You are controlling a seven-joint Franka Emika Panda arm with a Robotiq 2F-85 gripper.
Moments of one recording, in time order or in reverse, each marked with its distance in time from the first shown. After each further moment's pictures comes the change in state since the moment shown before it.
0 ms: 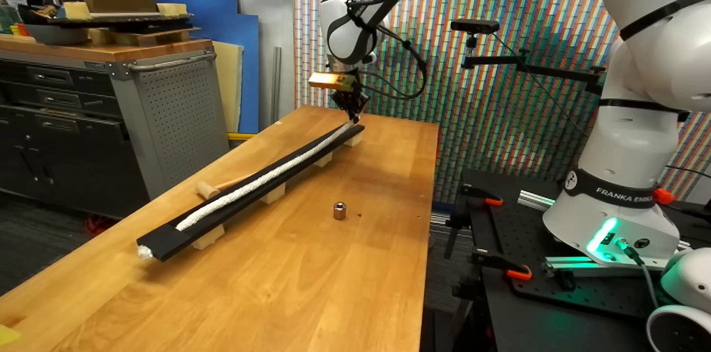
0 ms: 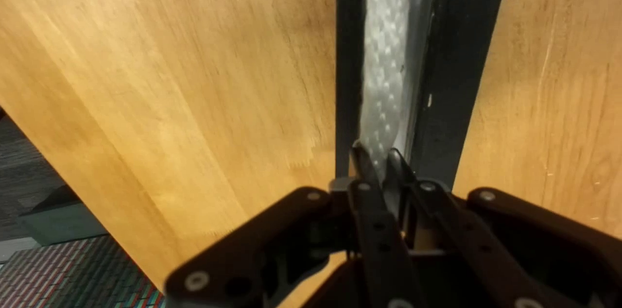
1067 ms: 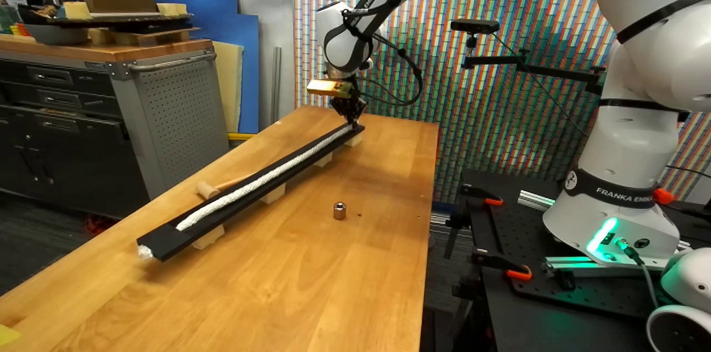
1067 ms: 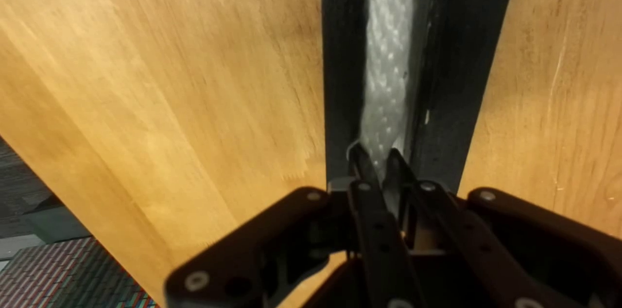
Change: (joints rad) arm 0.000 0.053 0.000 0.036 0.002 0.000 0.012
